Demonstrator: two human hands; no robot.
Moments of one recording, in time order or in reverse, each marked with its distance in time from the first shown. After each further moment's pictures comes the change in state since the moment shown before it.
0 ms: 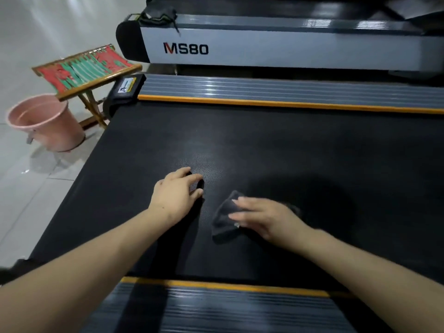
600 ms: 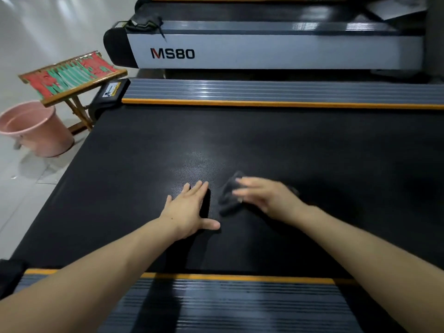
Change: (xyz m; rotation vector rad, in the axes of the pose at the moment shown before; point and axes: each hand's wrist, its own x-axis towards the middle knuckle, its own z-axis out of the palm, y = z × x) left_hand -0.025 0.067 0.028 0.005 -0.329 0.025; right_hand -0.022 0.057 -0.037 -0.001 0.004 0.147
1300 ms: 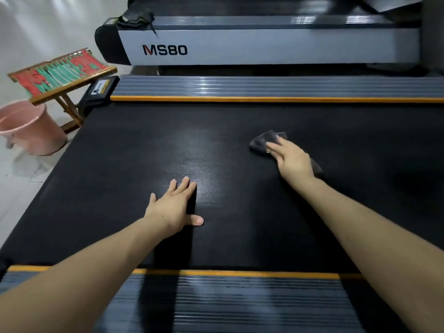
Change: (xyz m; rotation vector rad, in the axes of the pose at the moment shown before) left_hand 0.003 0.009 0.008 0.094 -0.017 -0.075; right_hand -0.001 0.082 -0.042 -0.143 0.256 0.636
